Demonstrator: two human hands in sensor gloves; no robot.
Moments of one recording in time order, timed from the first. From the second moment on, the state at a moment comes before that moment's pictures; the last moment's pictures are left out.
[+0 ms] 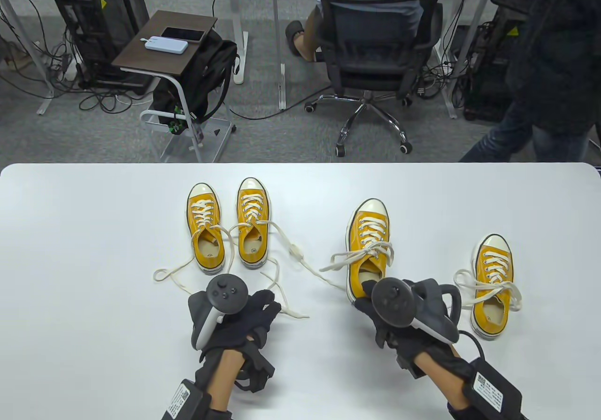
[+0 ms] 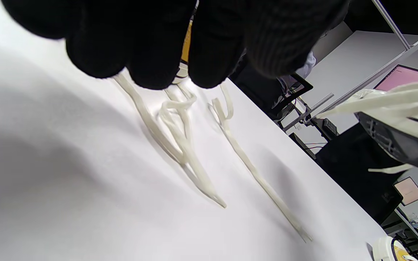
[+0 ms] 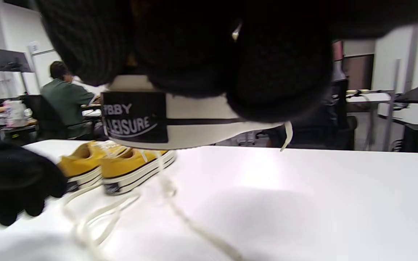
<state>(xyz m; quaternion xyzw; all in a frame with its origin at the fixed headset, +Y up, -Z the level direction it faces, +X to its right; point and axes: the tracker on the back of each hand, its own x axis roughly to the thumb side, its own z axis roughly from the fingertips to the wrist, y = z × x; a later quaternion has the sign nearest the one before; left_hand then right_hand) -0.160 -0.729 -0.295 -0.14 0.04 0.35 0.93 0.132 -0.619 -0.259 0.16 -0.03 0.98 0.08</state>
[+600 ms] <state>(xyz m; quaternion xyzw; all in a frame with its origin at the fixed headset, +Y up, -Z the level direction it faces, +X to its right) -0.157 -0.730 -0.294 -0.15 0.03 0.33 0.93 0.088 -0.702 -0.216 0.26 0.08 0.96 0.02</state>
